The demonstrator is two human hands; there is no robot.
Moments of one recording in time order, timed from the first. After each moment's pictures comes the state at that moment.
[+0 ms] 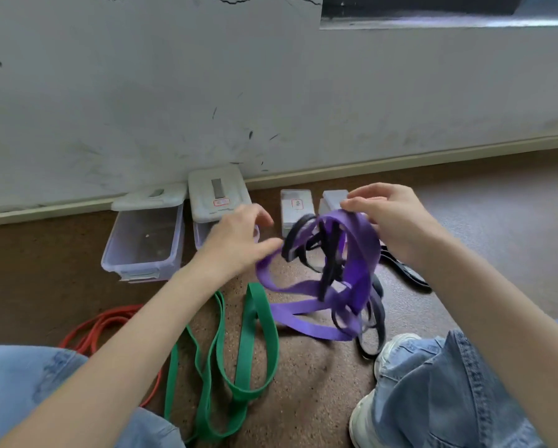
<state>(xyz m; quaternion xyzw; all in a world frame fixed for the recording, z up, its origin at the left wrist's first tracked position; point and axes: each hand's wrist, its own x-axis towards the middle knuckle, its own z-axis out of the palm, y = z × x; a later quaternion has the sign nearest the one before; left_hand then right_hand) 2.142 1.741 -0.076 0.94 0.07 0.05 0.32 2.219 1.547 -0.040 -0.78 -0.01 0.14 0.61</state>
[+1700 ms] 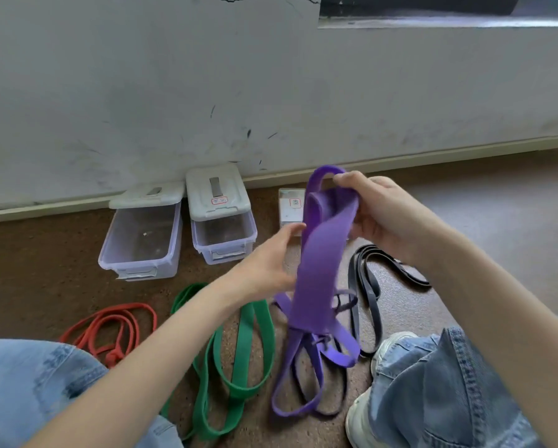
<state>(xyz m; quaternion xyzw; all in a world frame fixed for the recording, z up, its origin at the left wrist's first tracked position) 2.145 1.709 -0.113 0.85 -0.01 -0.07 0.52 2.204 1.552 -0.019 -0.69 -0.10 0.26 0.67</state>
